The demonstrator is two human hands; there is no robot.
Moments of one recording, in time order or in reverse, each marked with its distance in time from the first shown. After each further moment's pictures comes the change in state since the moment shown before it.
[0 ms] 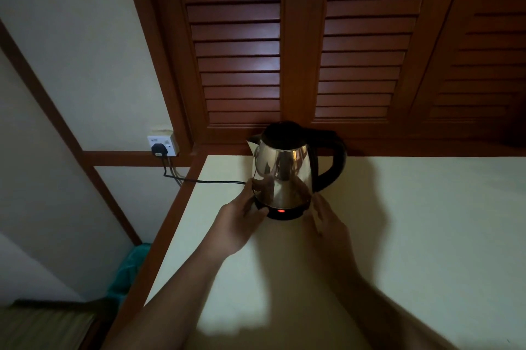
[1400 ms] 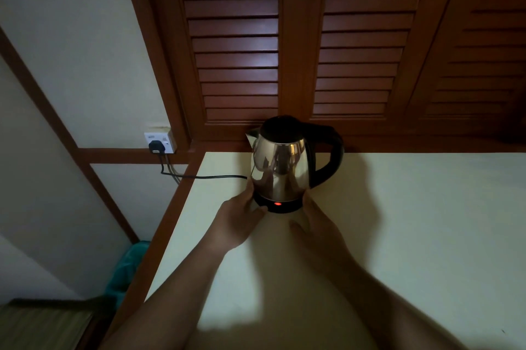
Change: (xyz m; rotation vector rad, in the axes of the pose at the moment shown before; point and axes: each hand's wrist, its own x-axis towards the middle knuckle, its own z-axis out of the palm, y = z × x) left_hand 0.008 -0.001 0.004 0.186 -0.027 -0.130; right_hand 0.005 0.007 0.006 -0.237 -0.277 0.094
